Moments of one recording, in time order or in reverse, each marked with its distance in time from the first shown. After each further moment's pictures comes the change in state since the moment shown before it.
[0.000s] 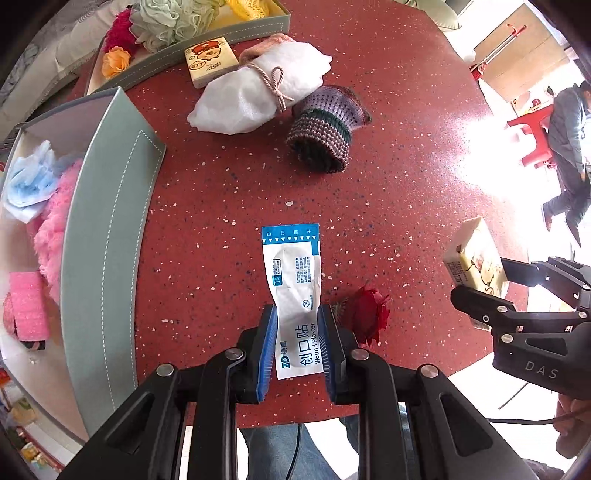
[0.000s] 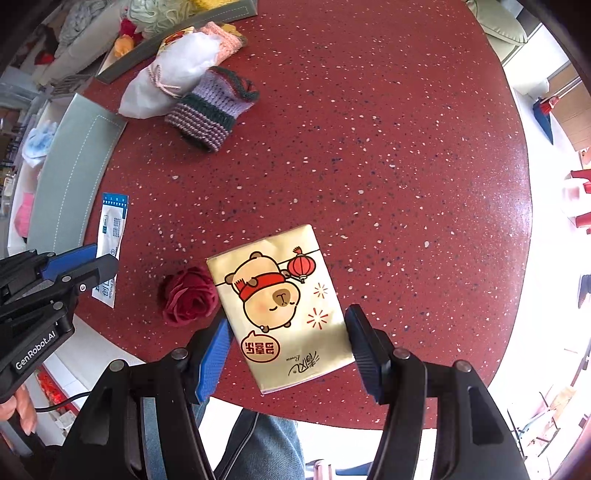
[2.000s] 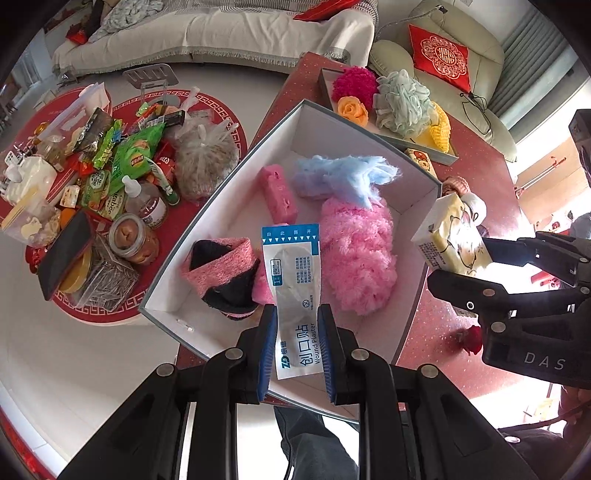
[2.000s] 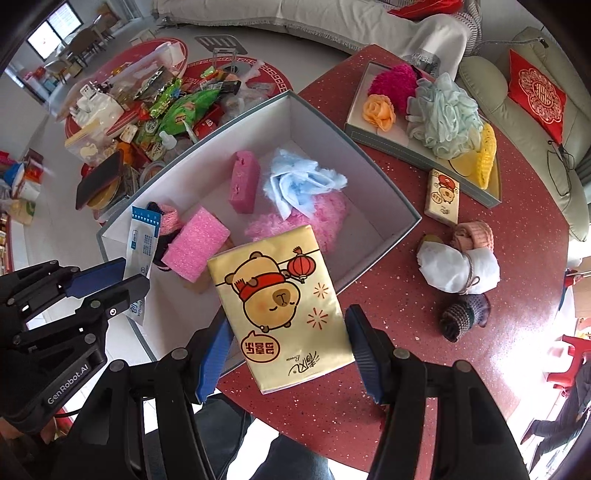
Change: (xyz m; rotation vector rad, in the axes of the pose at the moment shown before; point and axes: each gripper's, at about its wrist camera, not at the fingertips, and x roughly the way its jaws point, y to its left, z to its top) left arm -0.090 0.253 -0.071 -0.331 -0.276 -0.006; right arm -0.045 0.329 0.084 -0.469 -0.153 -0.055
